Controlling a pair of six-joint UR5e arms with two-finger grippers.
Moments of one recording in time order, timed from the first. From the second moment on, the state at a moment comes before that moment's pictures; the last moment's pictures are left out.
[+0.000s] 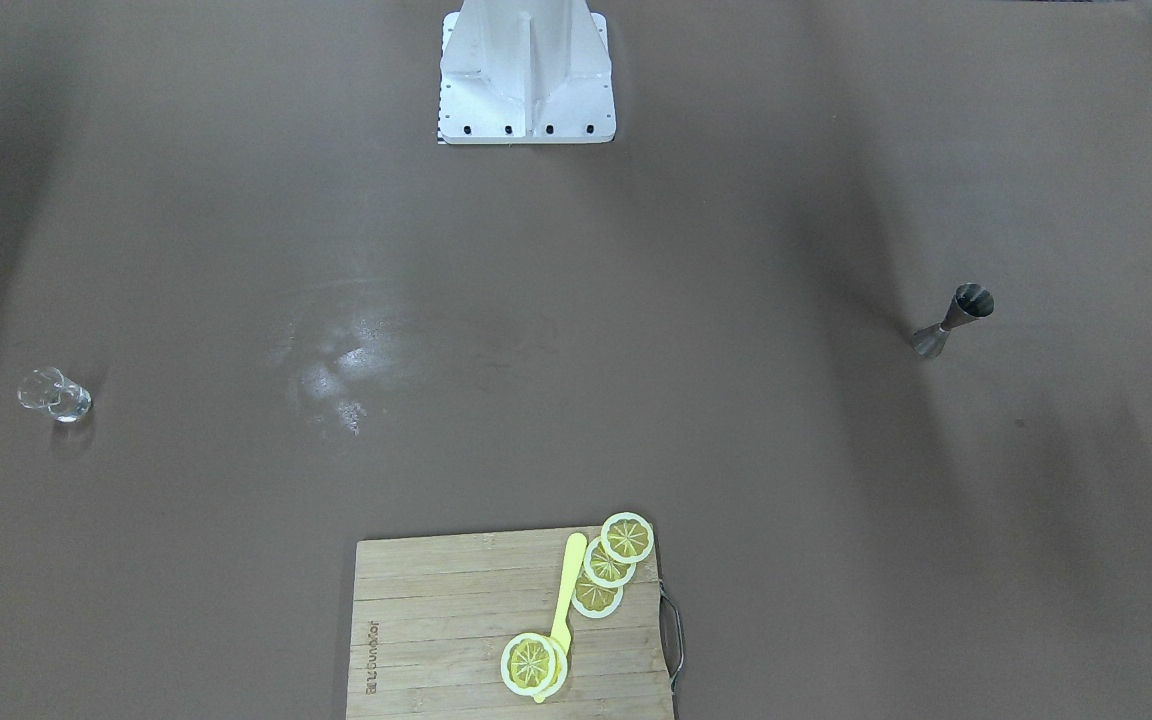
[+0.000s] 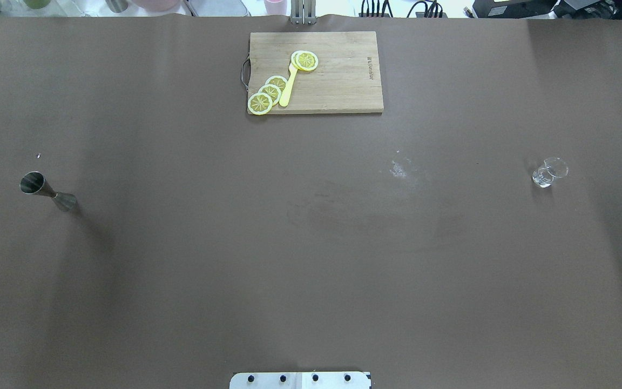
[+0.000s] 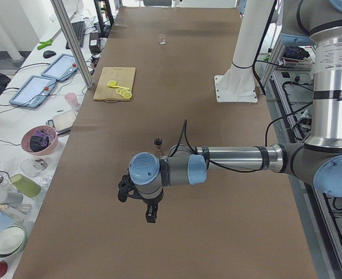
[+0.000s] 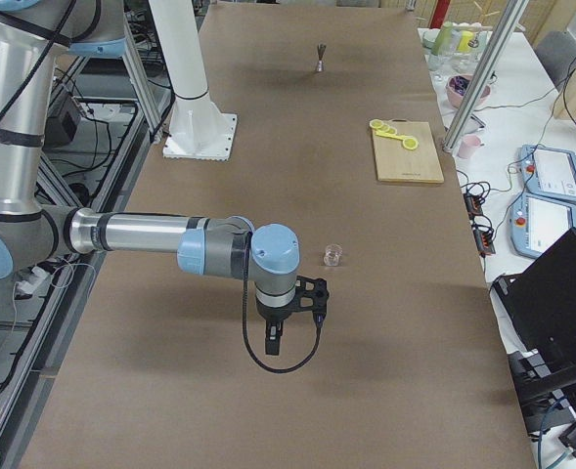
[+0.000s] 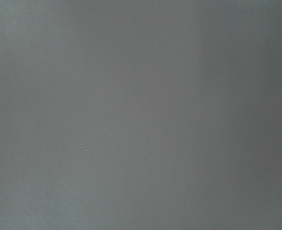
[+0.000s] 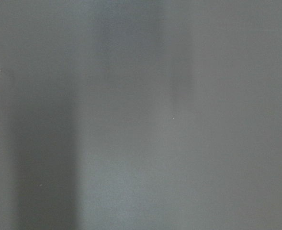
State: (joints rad) left arm -1.66 -1.51 -1.62 -1.47 -2.38 0.20; right arm 1.63 -1.83 1.84 -1.64 2.25 -0.06
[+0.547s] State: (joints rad) left arm -1.65 -1.52 -1.66 -1.47 -2.38 0.08; right arm 1.63 -1.83 1.84 -1.64 2.25 -0.06
